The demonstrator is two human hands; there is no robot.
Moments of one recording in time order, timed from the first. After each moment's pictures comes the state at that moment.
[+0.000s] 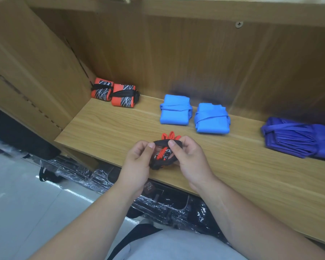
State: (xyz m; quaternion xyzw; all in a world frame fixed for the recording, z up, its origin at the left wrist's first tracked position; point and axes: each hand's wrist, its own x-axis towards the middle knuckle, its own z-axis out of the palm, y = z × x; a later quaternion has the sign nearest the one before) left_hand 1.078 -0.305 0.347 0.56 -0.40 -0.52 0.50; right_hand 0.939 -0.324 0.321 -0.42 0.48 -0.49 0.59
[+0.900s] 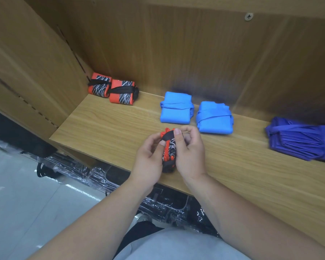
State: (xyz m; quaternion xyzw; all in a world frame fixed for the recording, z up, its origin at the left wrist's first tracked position) left_hand 1.056 -0.322 0.336 0.57 -0.40 -0.52 0.50; right_hand 0.955 -0.347 0.310 -0.43 0.56 -0.56 0.43
